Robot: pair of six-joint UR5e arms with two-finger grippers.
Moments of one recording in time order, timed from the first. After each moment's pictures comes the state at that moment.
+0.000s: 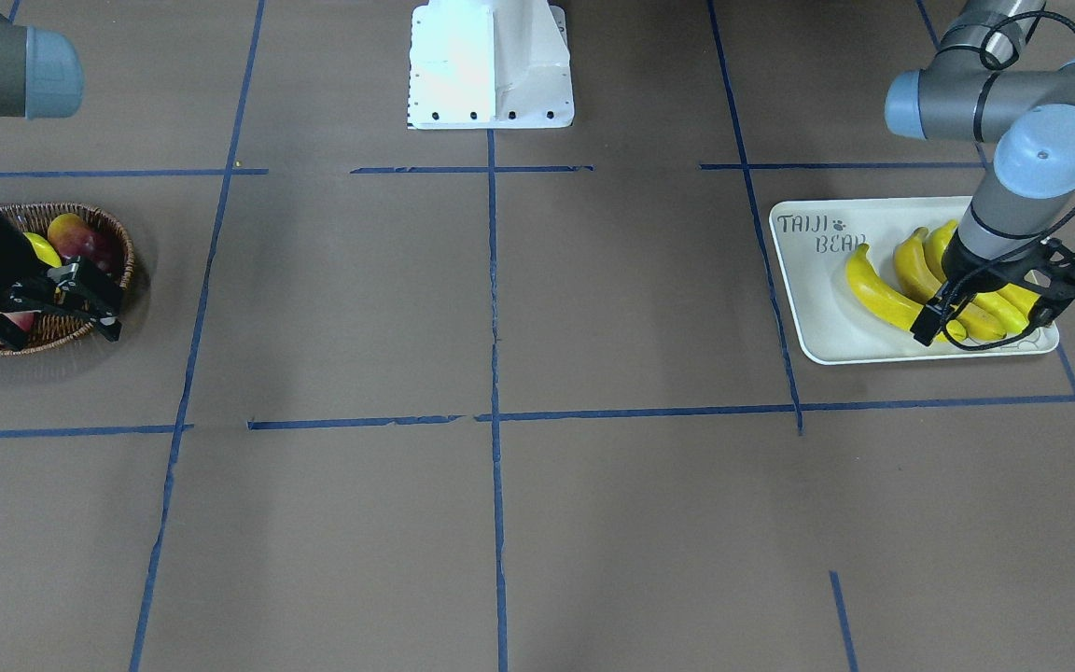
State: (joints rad) left arm -0.97 -1.64 -1.71 -1.82 -1.97 -1.34; right arm 1.09 -1.29 1.85 -1.56 2.17 0.64
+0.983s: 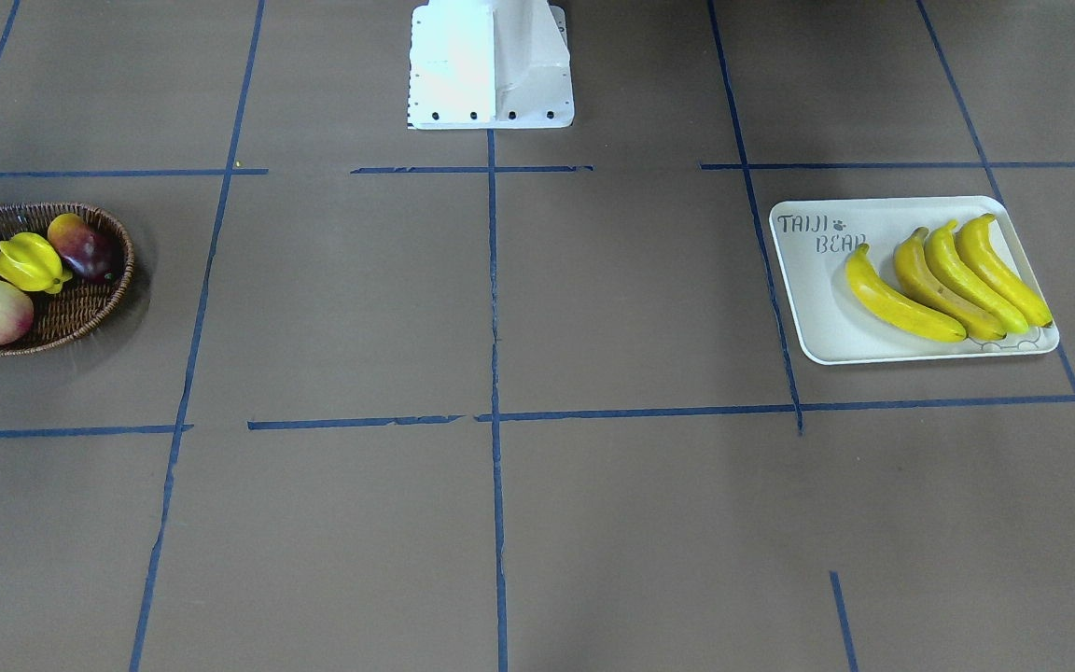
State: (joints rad) left arm -1.44 -1.57 -1.70 -1.54 -2.23 0.03; right arm 1.51 -1.49 1.80 -1.82 2.28 -0.23
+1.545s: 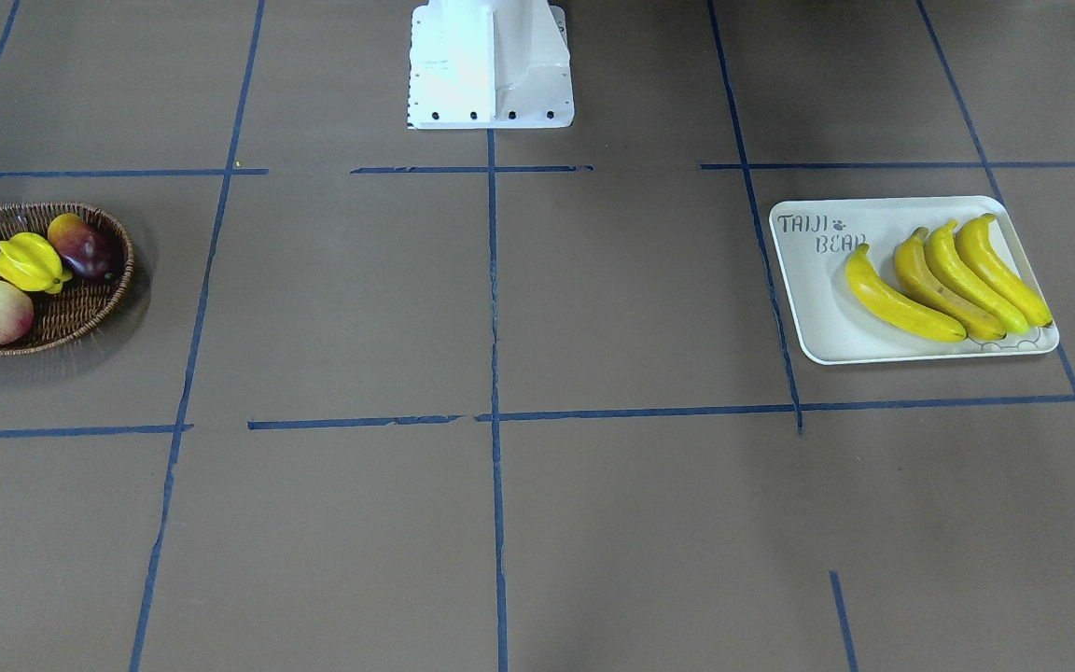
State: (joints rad) left arm -1.61 -1.54 -1.70 -1.38 -2.31 0.23; right arm 1.61 -1.56 1.61 -1.81 2.31 -0.44
